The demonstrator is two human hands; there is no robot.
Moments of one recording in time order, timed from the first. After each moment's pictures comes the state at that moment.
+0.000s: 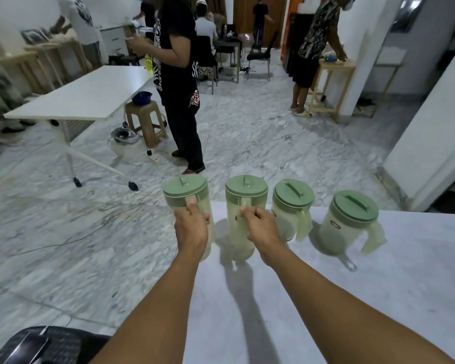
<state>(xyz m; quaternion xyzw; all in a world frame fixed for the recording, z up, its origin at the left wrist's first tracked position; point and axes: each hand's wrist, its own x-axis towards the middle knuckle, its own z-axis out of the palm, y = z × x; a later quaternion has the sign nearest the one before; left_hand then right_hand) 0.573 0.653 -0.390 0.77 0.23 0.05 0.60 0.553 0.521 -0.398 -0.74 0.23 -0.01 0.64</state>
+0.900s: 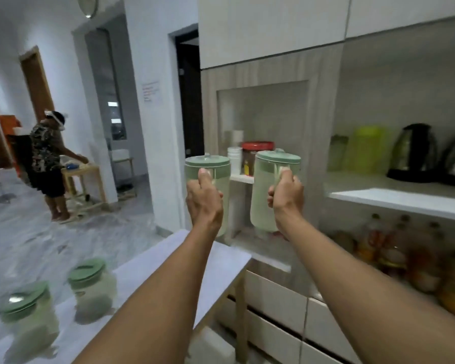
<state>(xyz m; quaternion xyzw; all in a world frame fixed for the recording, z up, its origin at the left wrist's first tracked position) 0.143 0.322 -0.132 0.60 -0.30 -0.12 0.73 0.029 0.251 -0.134 -0.47 0.43 -0.64 0.42</state>
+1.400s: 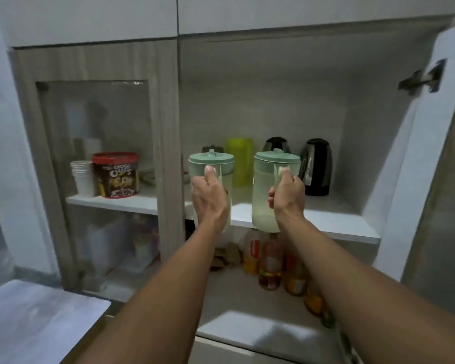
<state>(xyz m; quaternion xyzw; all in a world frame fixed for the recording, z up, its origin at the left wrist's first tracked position) -0.188 0.063 -0.122 0.52 -0.42 -0.24 0.70 -0.315 0.055 -0.118 -0.43 0.50 -0.70 0.28</state>
